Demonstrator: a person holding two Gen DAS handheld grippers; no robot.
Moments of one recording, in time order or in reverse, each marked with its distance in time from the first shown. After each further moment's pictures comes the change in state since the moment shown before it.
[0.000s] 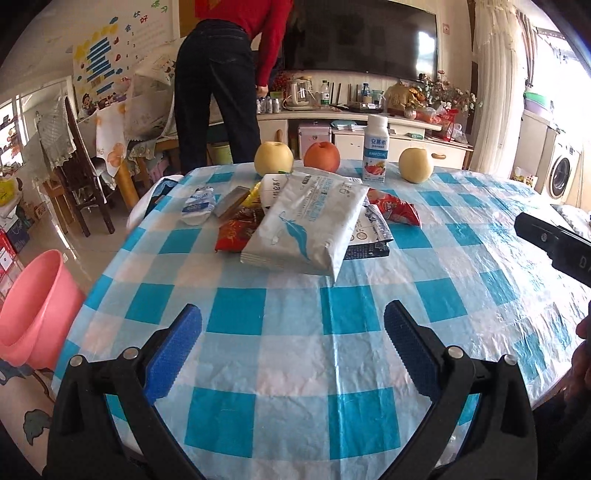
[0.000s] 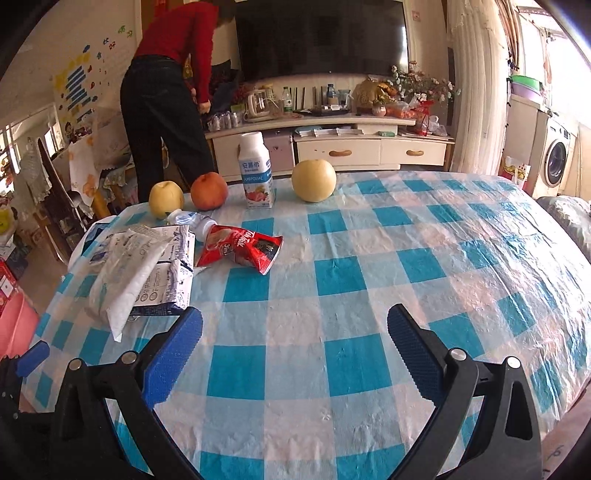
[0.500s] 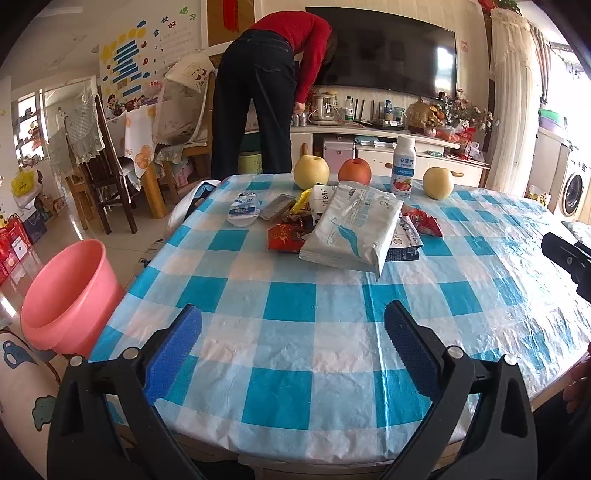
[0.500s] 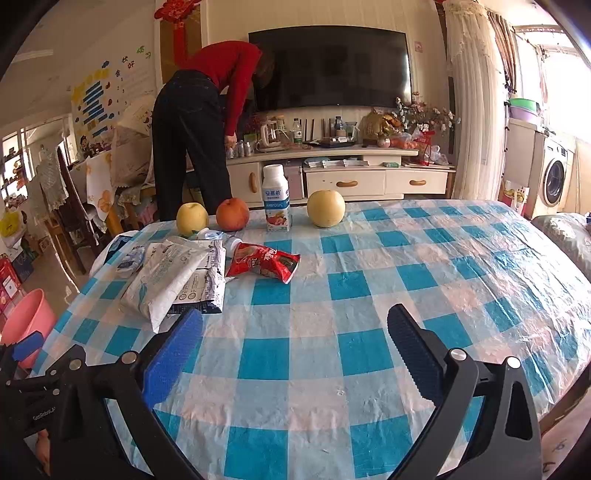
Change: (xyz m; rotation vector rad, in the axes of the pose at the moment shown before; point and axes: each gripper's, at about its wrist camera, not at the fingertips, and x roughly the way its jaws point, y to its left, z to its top) left arm -0.035 0.041 -0.014 -0.043 -0.053 0.062; right arm -0.055 0.021 -0.021 -0.027 -0.122 0.020
